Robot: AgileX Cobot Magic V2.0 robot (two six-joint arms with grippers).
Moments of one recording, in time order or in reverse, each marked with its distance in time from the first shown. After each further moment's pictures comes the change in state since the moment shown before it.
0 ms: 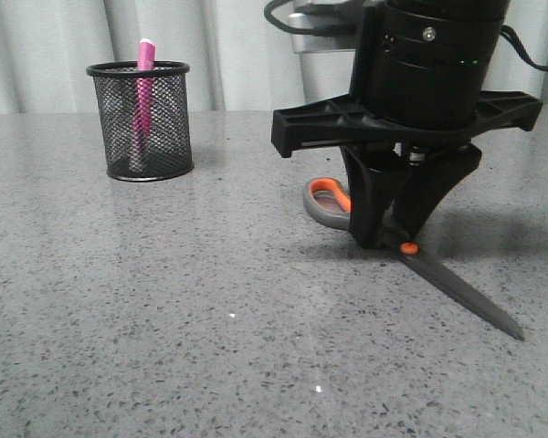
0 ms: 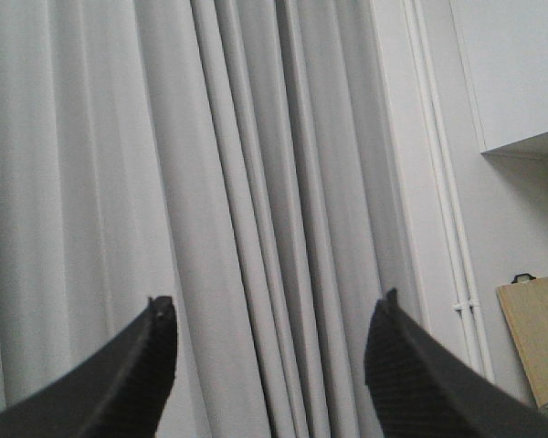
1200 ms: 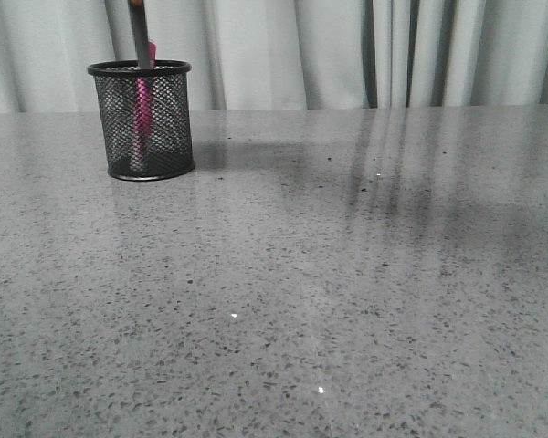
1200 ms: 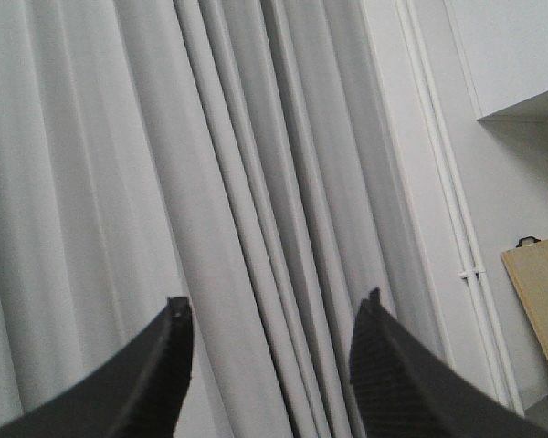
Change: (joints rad) left arm 0.000 0.000 0.001 0.088 0.031 -0.003; right arm 0.031 0.280 -0.424 -0.045 -1.012 -0.045
